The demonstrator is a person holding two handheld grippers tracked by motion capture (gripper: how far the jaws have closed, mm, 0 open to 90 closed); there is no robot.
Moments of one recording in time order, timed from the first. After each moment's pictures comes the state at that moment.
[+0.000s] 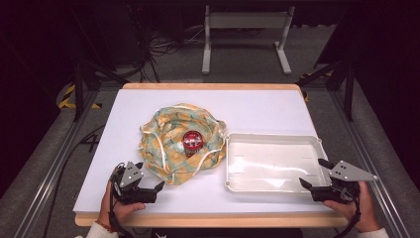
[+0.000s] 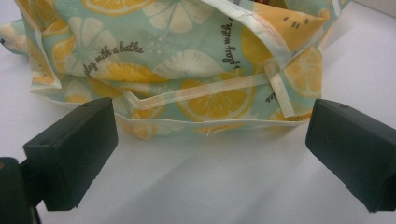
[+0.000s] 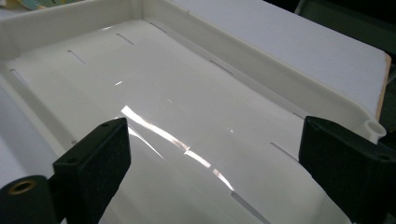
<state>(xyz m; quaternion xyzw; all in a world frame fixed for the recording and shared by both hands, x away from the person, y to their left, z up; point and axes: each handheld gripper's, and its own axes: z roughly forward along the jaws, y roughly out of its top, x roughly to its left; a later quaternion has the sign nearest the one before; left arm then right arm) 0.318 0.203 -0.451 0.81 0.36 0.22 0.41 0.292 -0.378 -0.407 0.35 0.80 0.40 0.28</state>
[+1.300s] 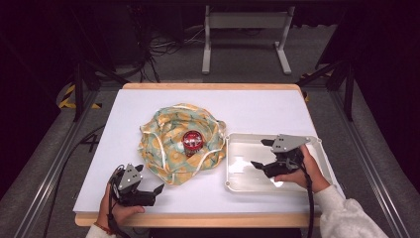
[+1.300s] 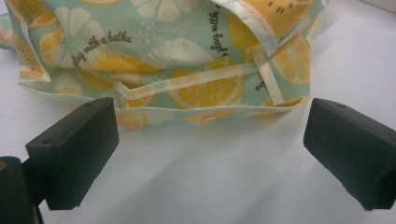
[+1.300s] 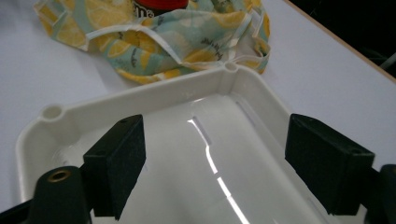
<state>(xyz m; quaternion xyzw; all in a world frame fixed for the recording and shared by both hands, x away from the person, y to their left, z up) 0.313 0.207 -0.453 0.81 0.35 0.20 0.42 0.375 -0.253 -0.379 0.20 0.87 0.40 0.21</state>
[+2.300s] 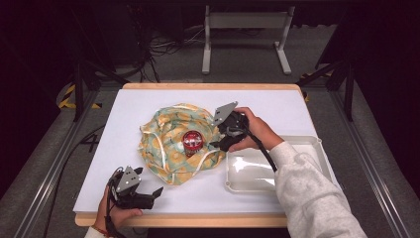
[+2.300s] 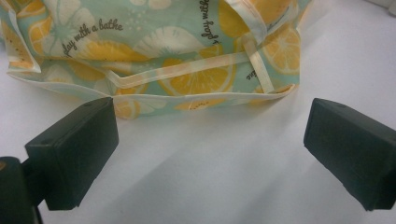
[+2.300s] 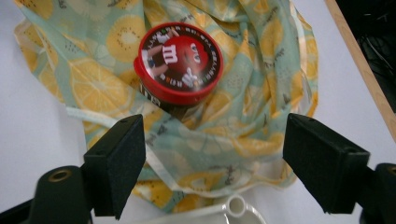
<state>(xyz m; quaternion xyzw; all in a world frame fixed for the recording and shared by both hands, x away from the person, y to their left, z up) 0.308 0.211 -0.455 0.82 0.35 0.19 0.42 0.455 -0.115 -0.339 0.07 0.94 0.29 0.17</state>
